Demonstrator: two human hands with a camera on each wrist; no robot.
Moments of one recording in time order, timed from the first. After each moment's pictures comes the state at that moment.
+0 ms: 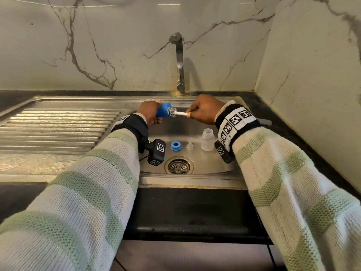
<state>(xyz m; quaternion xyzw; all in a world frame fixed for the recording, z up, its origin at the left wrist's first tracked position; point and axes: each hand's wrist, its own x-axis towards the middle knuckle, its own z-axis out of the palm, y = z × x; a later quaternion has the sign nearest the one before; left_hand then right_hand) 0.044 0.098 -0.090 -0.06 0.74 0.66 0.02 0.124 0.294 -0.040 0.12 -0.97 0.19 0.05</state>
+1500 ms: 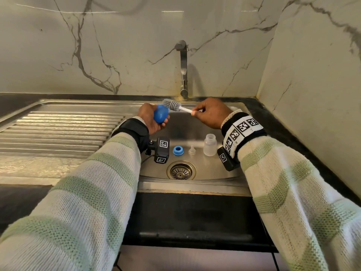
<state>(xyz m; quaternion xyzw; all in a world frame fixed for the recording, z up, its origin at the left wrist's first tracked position) 0.059 0.085 -0.079 -0.07 0.59 0.79 0.13 0.122 0.299 -0.045 0.12 -0.94 0.29 0.10</state>
